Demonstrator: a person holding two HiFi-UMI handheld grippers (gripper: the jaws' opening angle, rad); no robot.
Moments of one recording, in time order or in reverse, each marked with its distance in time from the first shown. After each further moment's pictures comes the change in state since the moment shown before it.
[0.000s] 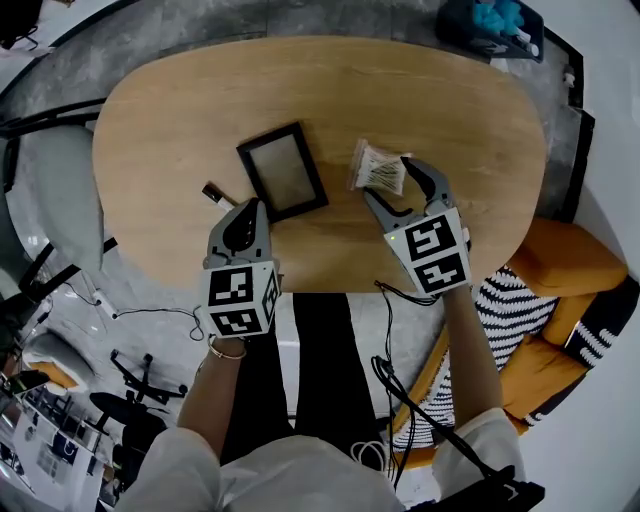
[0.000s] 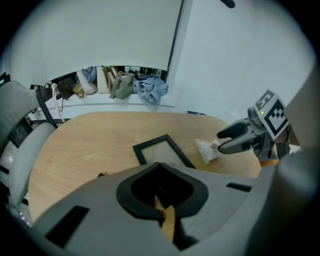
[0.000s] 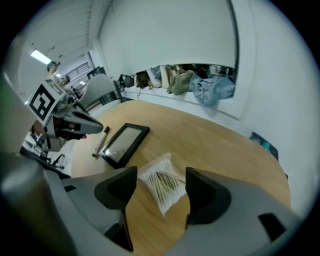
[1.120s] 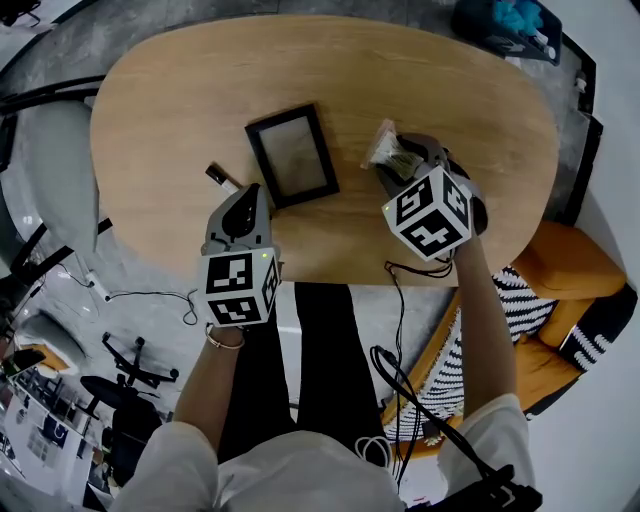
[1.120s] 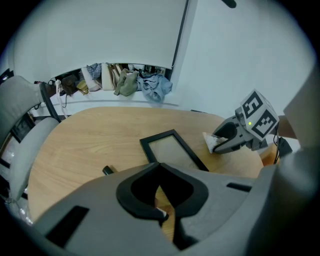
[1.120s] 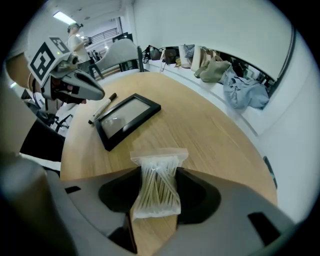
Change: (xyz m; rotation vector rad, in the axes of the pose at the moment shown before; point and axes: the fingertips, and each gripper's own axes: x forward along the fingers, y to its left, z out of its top) left arm 0.002 0.015 -0.016 -0.031 0.013 0.019; right arm 0.042 -0.004 -0.018 -0.344 0.252 0.045
